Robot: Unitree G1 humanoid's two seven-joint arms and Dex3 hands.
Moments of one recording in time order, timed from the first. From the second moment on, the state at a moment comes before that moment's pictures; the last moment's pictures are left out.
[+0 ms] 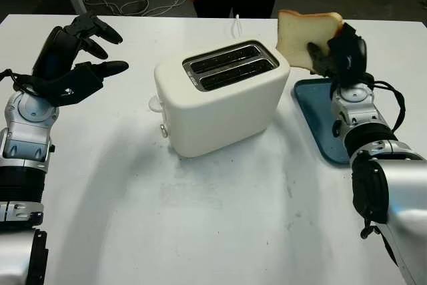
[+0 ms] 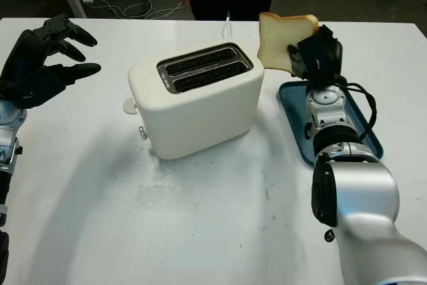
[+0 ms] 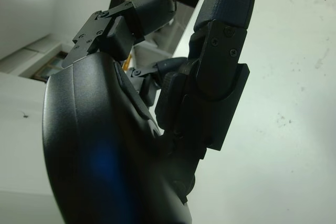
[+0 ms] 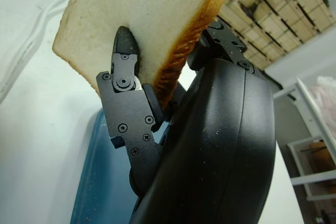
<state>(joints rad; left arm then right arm) -0.58 0.61 0.08 0.38 0.21 -0.23 -0.17 -1.03 -0.36 -0.14 1.31 -0.11 -0.26 -0.18</state>
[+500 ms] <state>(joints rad) -0.58 0.61 0.08 0.38 0.21 -0.23 -0.17 -1.03 -0.35 -0.15 1.32 -0.11 -0.26 -0.17</state>
